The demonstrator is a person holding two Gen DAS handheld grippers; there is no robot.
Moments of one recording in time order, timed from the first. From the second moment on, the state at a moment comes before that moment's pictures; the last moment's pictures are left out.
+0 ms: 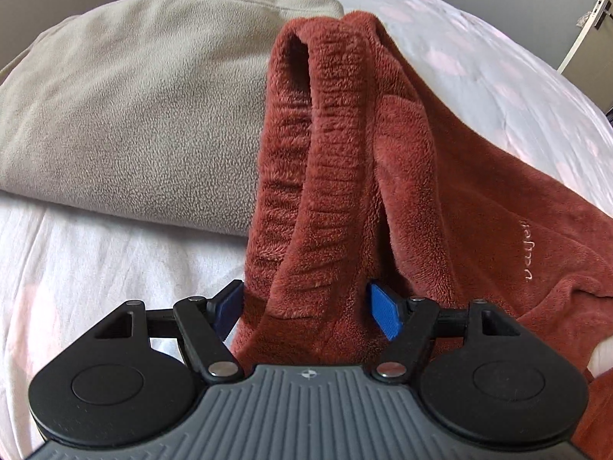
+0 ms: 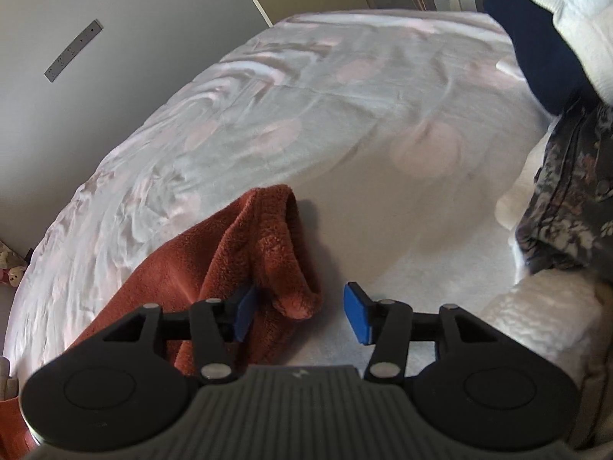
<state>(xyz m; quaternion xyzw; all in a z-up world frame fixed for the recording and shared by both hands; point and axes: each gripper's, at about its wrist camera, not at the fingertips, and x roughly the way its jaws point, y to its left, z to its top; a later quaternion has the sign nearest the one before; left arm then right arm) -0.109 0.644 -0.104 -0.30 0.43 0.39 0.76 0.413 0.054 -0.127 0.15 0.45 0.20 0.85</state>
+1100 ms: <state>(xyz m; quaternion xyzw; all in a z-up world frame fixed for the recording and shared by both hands) -0.098 0.679 -0.019 -0.25 0.35 0.41 0.80 0.404 0.045 -0.068 0.06 0.42 0.17 0.89</state>
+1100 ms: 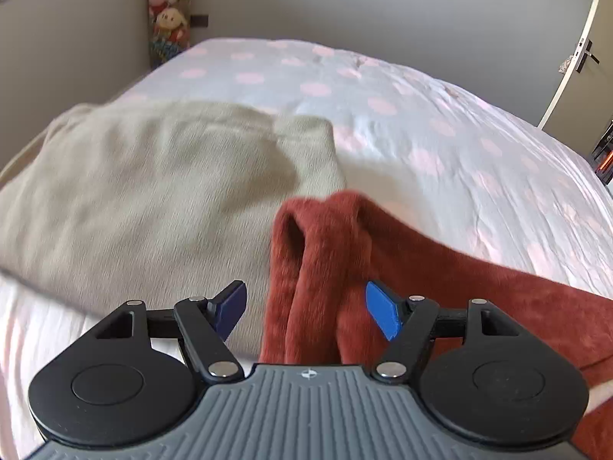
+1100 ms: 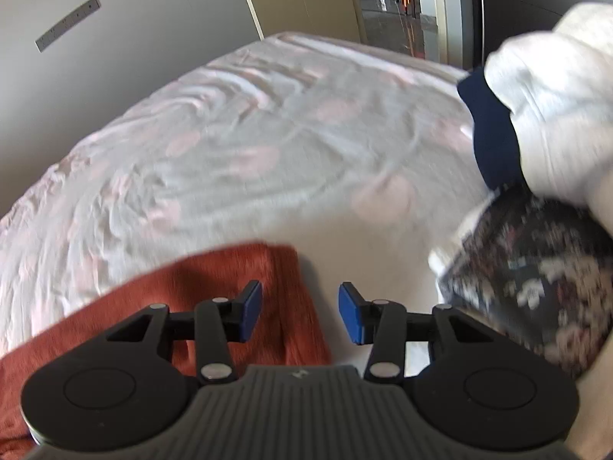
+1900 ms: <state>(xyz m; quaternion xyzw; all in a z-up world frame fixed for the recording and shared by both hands) -0.058 0.717 -0.032 -0.23 0.28 0.51 0.78 0.469 0.103 -0.095 0.06 0.39 0.18 0.90</state>
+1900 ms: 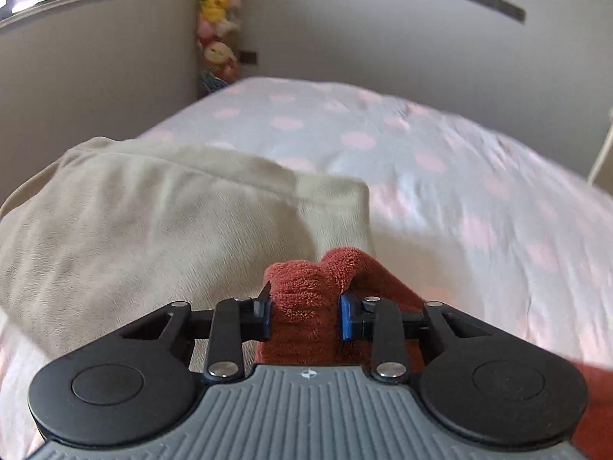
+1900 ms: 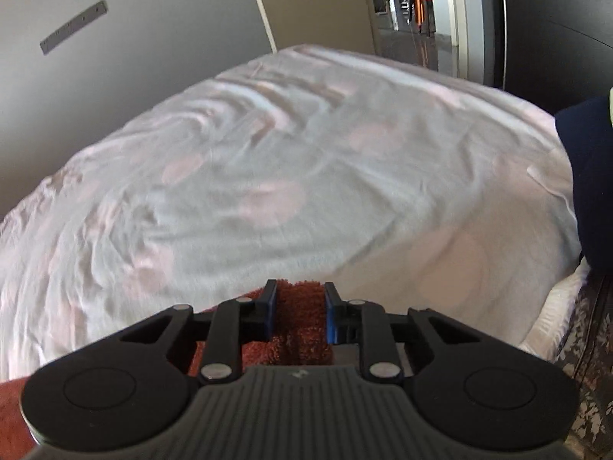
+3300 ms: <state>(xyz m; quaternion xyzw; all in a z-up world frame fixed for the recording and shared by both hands) -0.221 0.581 -0.050 -0.24 0.45 0.47 0.72 0.150 0.149 -0.074 0.05 0.49 0.34 0.80</state>
